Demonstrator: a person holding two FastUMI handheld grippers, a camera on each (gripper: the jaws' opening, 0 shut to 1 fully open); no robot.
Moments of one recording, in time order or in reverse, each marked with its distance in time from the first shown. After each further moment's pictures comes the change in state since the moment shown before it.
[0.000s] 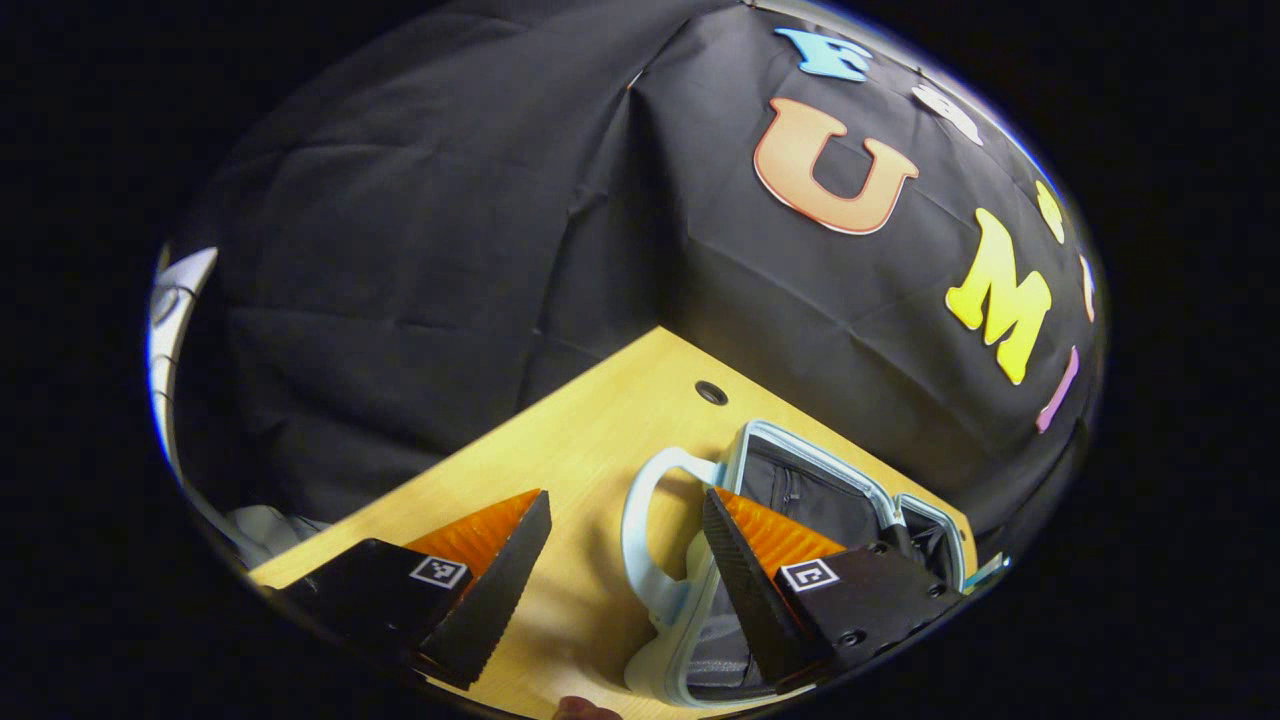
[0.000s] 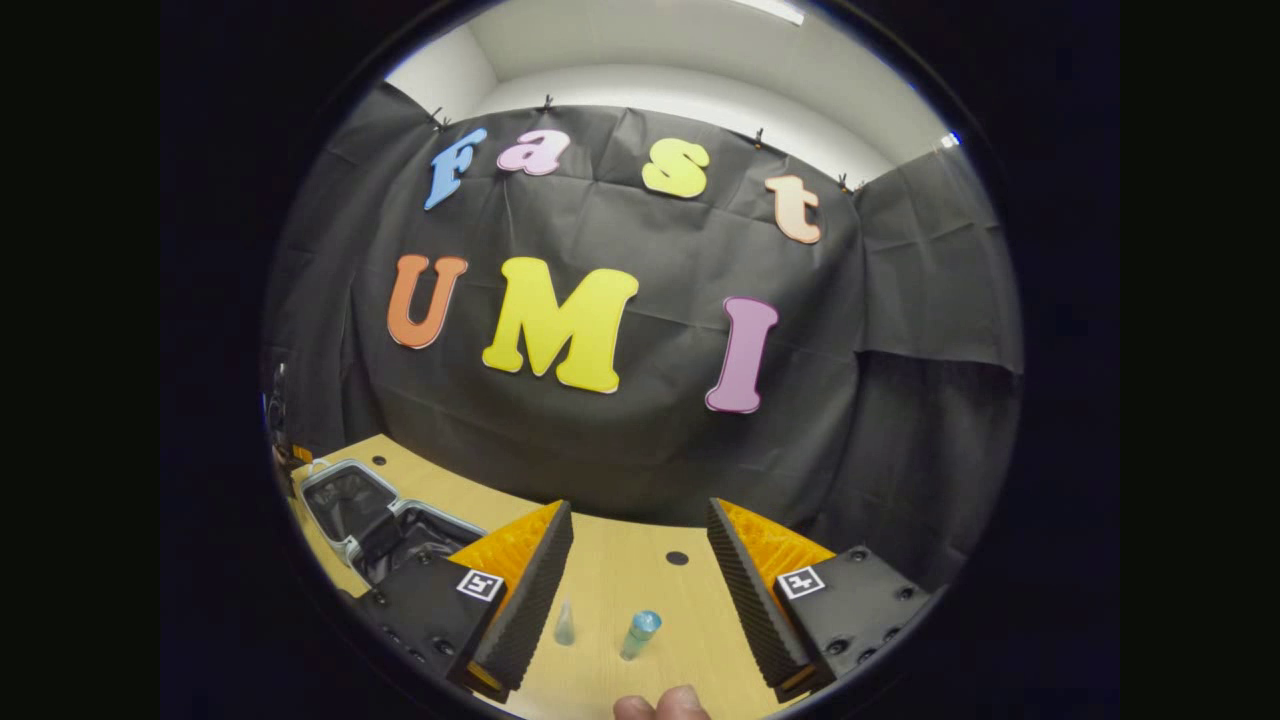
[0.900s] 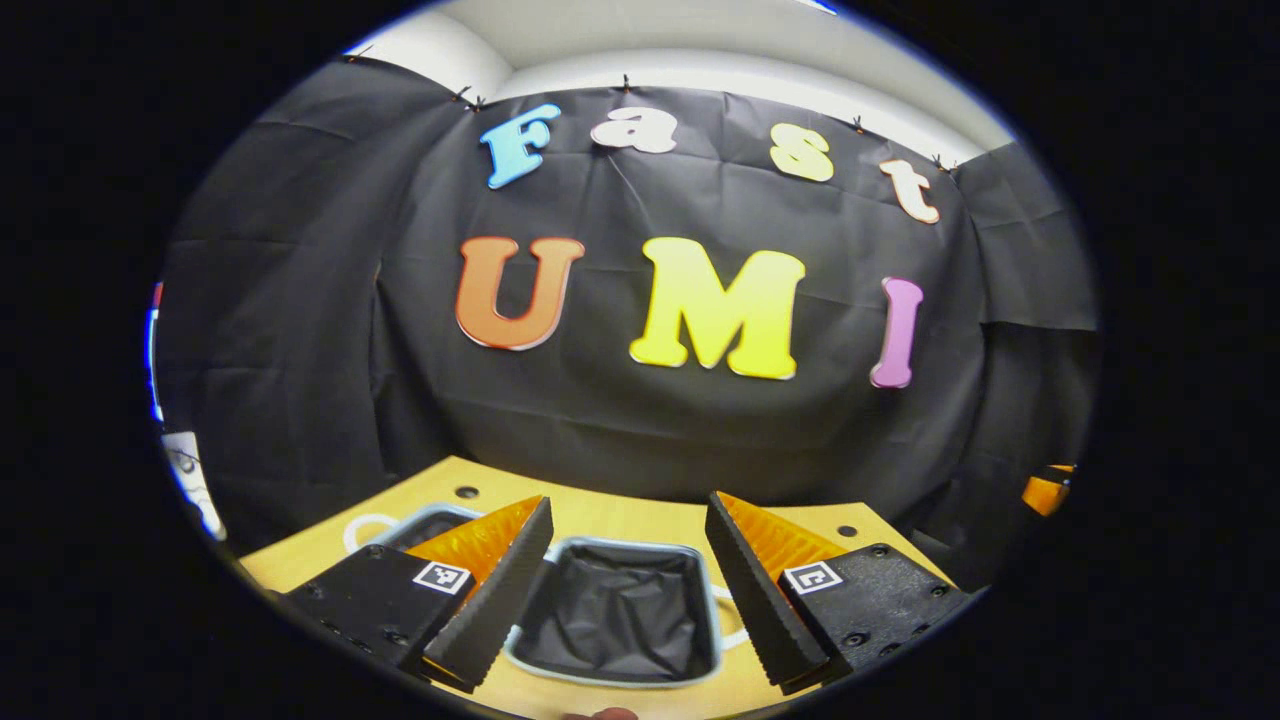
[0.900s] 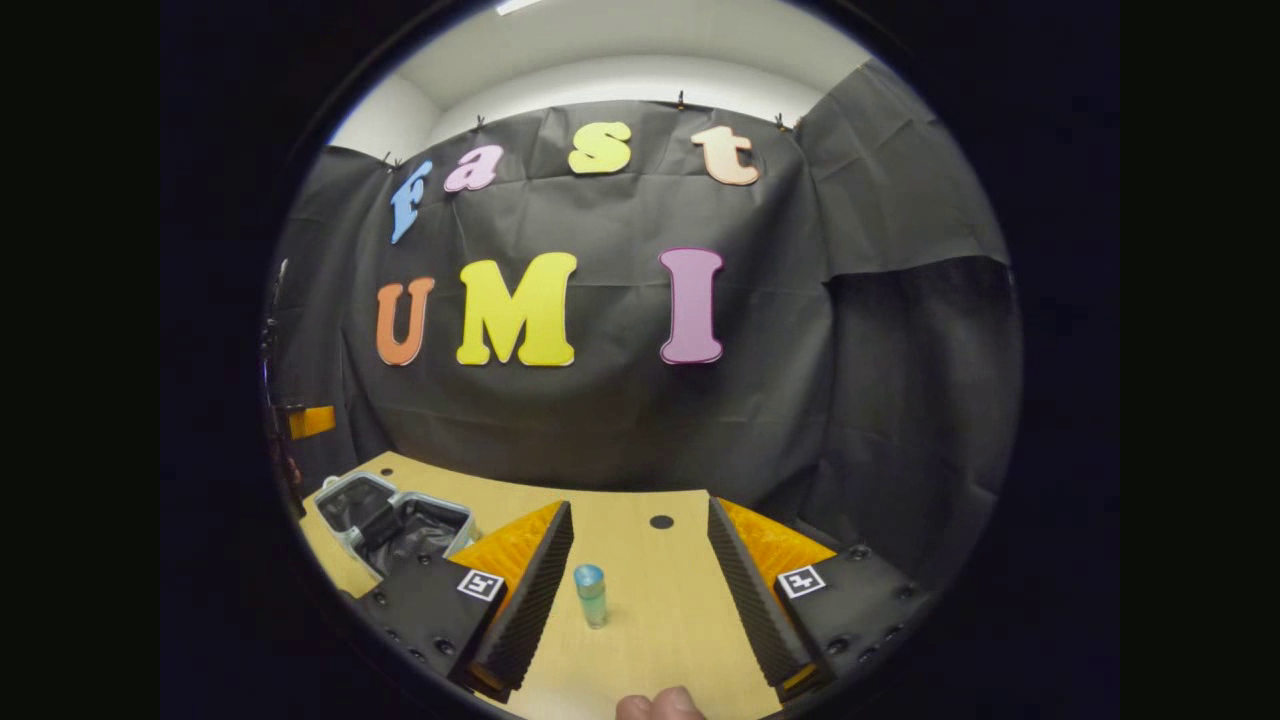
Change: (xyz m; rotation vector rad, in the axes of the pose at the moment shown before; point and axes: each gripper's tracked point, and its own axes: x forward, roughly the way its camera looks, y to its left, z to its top) left arm -0.223 -0.423 -0.032 0.328 -0.260 -0.272; right arm -0.016 -0.125 -0.073 0.145 0.041 0.031
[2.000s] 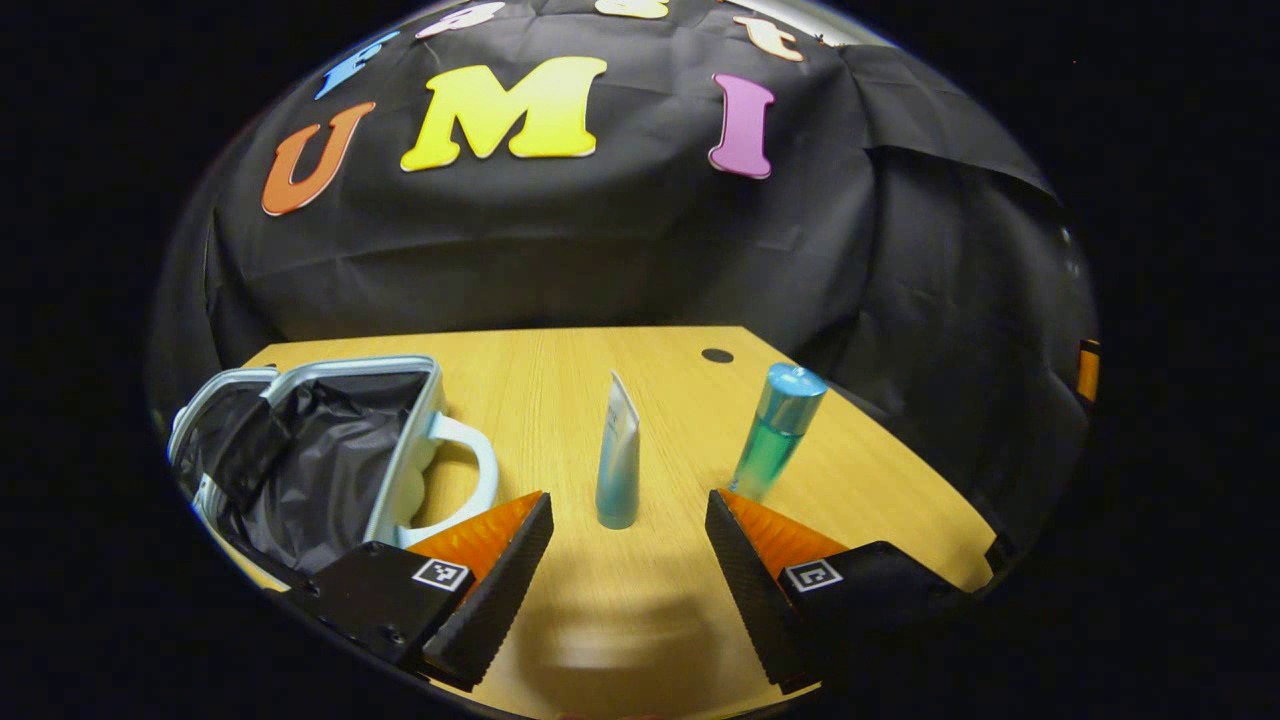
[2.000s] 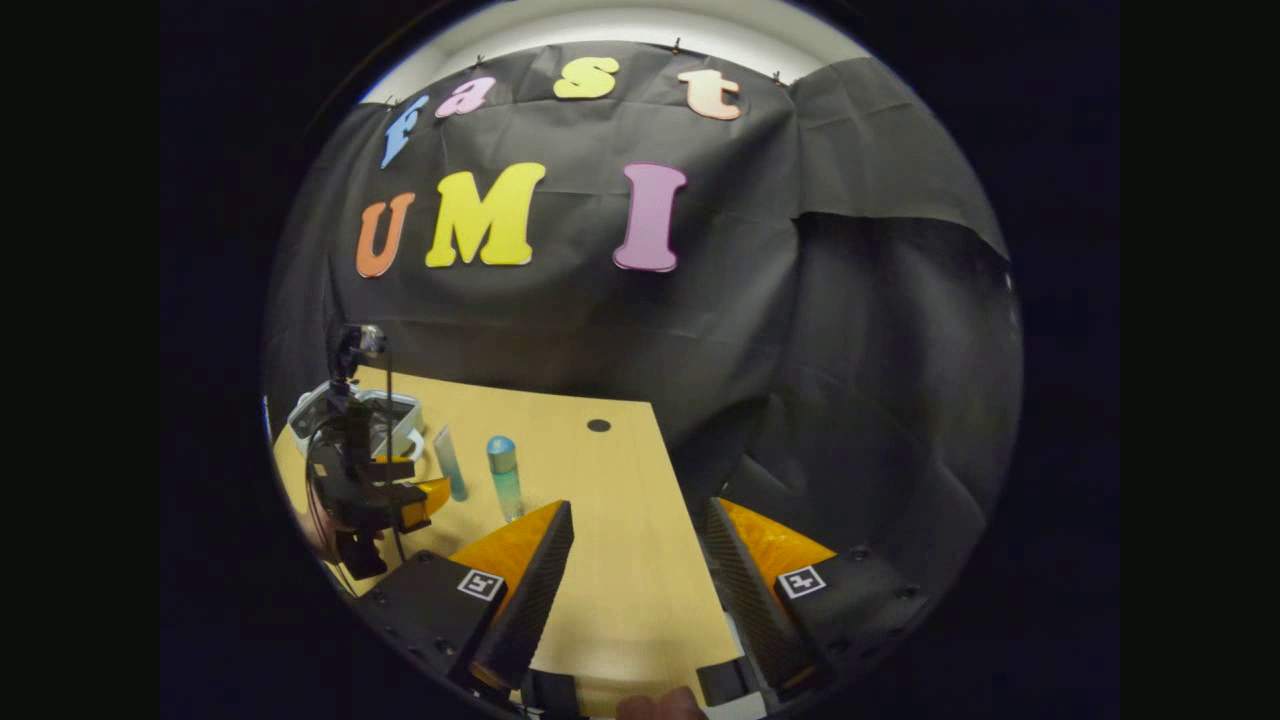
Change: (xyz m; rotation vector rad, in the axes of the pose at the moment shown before) left arm 0.075 -0.199 -0.258 0.118 0.414 -0.273; right arm -0.040 -0.097 -0.096 -0.073 0.232 -0.136
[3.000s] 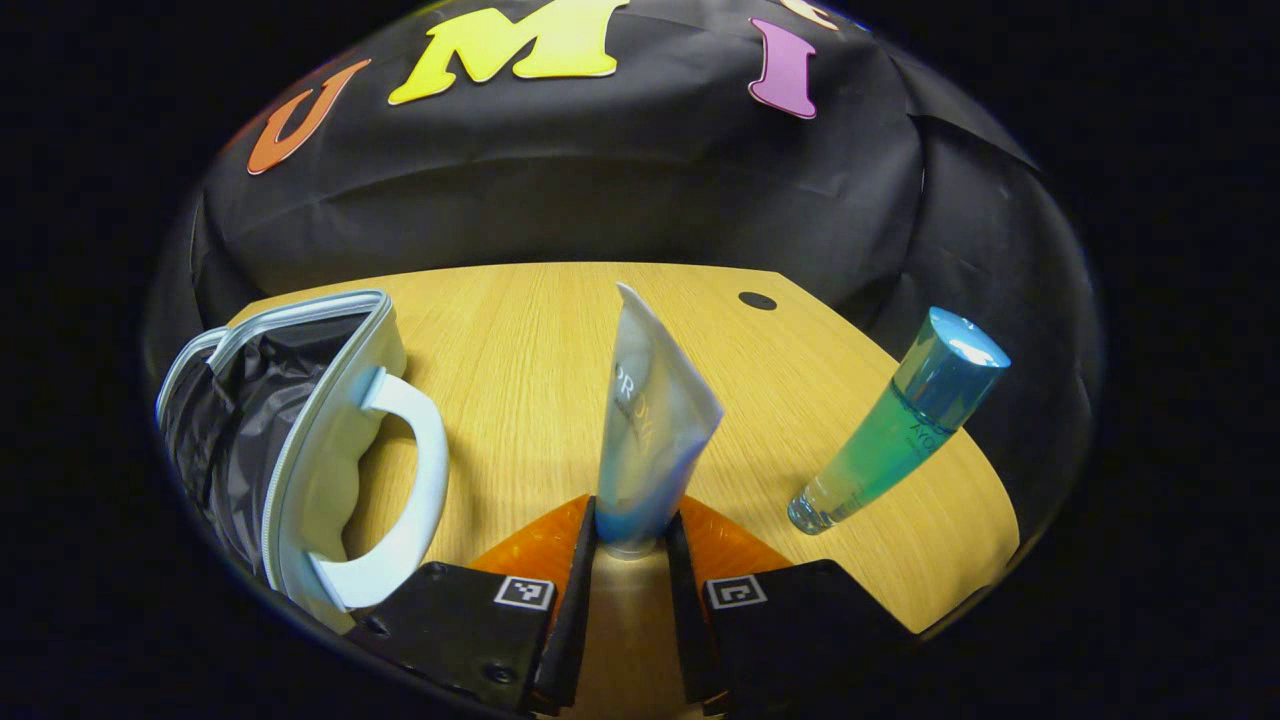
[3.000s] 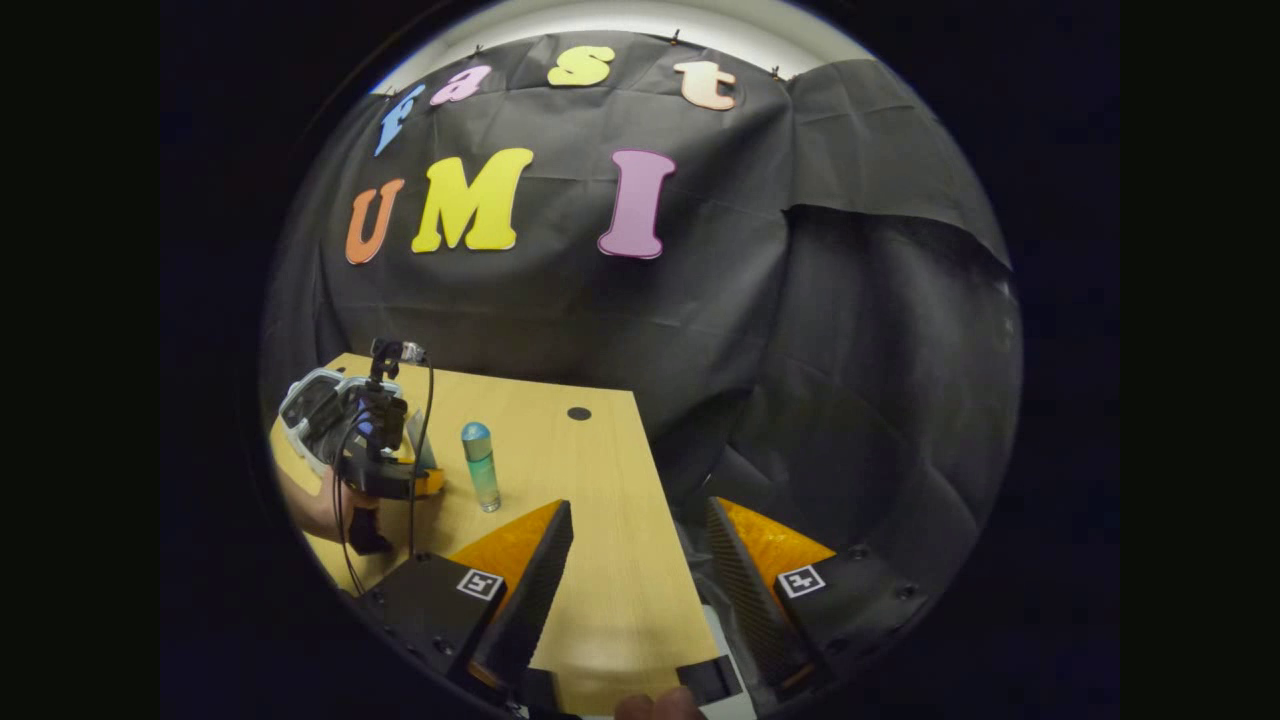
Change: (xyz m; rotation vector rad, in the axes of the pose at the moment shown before) left arm 0.056 0.012 -0.021 -0.035 0.145 0.003; right arm 0.011 0.002 -0.007 -0.026 0.018 -0.019
